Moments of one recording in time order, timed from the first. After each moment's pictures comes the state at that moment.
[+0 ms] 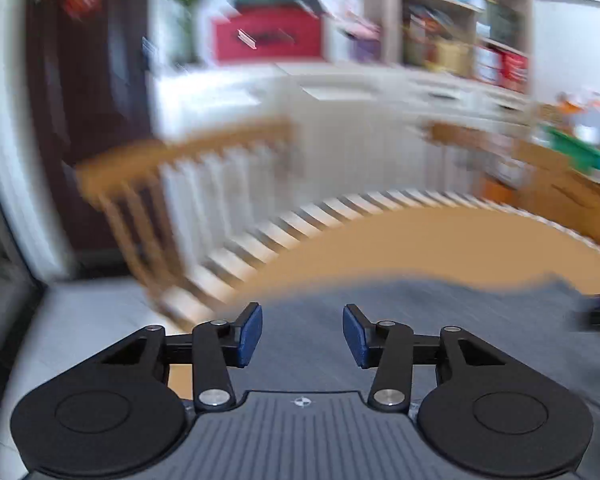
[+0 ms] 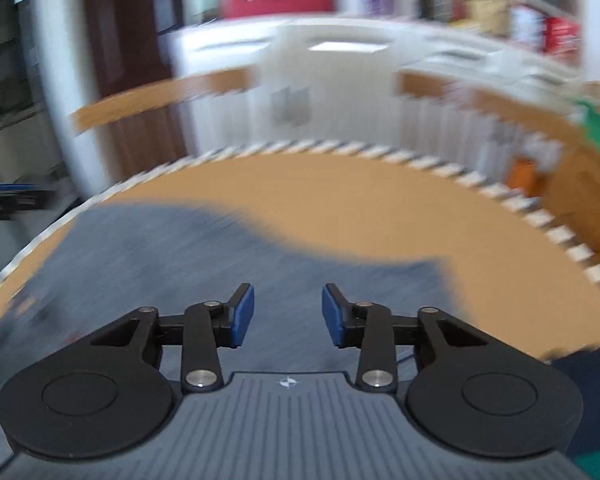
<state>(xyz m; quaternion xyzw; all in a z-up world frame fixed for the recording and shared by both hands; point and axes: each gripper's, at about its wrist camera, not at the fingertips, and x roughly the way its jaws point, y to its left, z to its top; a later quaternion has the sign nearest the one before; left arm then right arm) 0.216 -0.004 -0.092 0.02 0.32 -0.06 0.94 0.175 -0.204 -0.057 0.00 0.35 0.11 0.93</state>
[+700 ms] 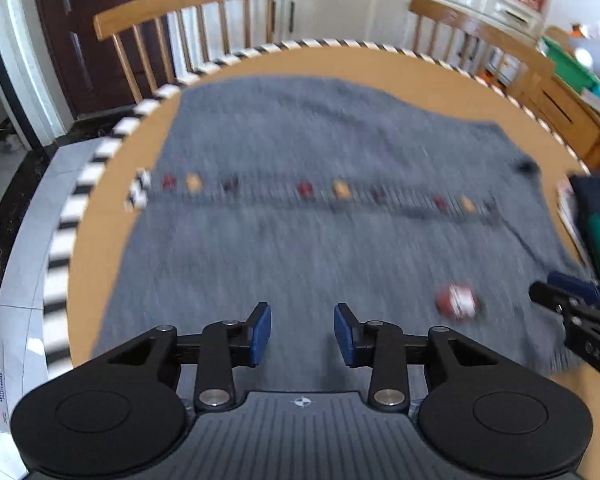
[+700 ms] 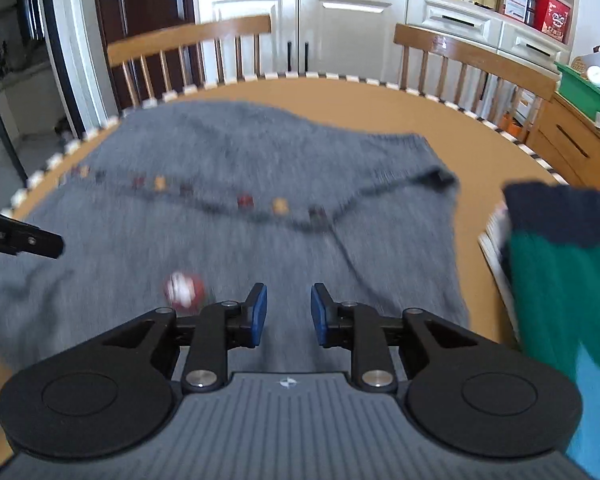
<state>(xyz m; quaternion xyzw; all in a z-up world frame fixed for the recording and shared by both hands) 0.064 -0.044 -0.098 -0.02 0.49 -0.02 0.87 0.012 -0.208 -0.075 -0.02 0.40 0.07 0.92</state>
